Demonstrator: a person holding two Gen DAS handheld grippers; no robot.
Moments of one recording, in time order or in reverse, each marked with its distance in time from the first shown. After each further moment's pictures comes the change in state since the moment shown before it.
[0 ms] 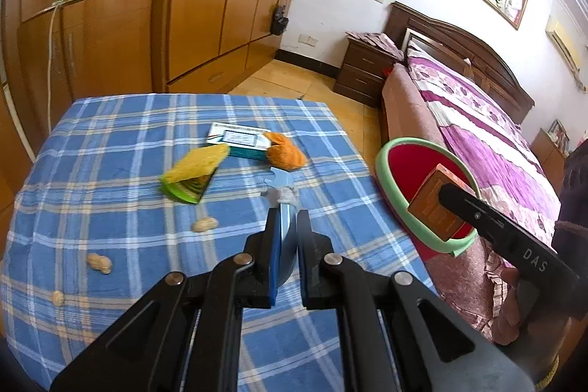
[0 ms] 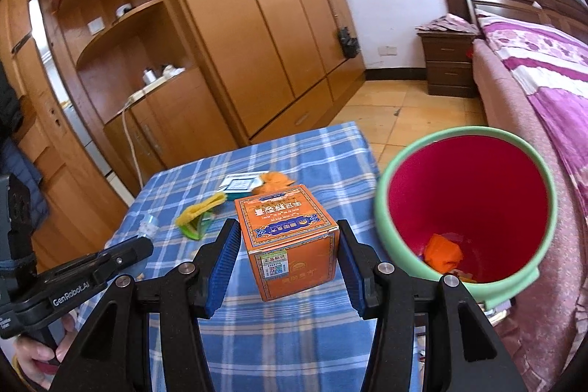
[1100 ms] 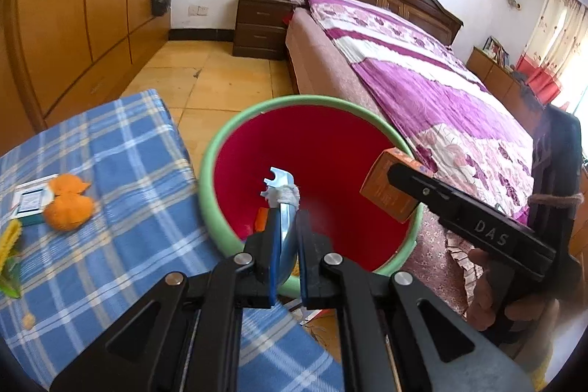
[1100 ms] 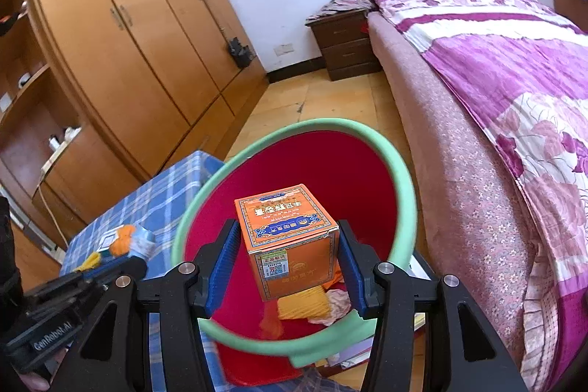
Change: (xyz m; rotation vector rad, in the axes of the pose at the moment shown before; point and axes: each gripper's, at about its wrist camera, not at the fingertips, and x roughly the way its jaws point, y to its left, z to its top) left arm 0.136 -0.181 0.020 0.287 0.170 -0.250; right arm -0.013 -0.182 0.011 0.272 -0.030 -0.251
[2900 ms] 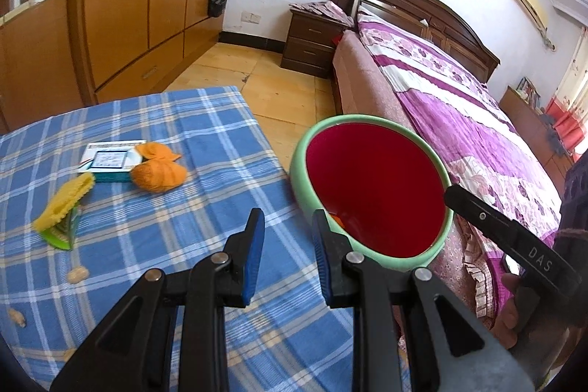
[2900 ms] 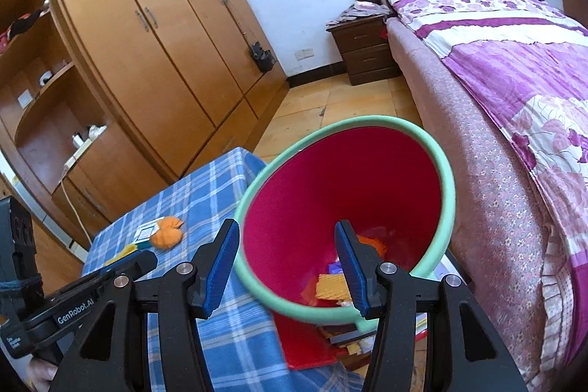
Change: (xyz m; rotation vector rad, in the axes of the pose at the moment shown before) left arm -0.074 0.064 -0.029 -0.157 -0.082 0.114; right arm -0.028 0.051 -0.019 -0.021 -0.024 0.075
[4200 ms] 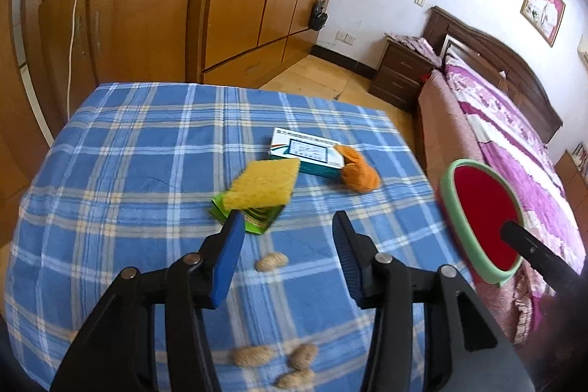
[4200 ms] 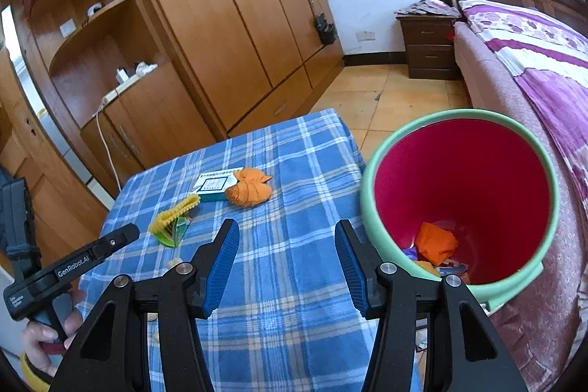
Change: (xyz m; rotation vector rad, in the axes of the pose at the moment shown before) left arm -0.055 0.161 -0.025 -0.221 -0.068 0.237; right arm 0.039 0.127 -0.034 -0.205 0.114 0.105
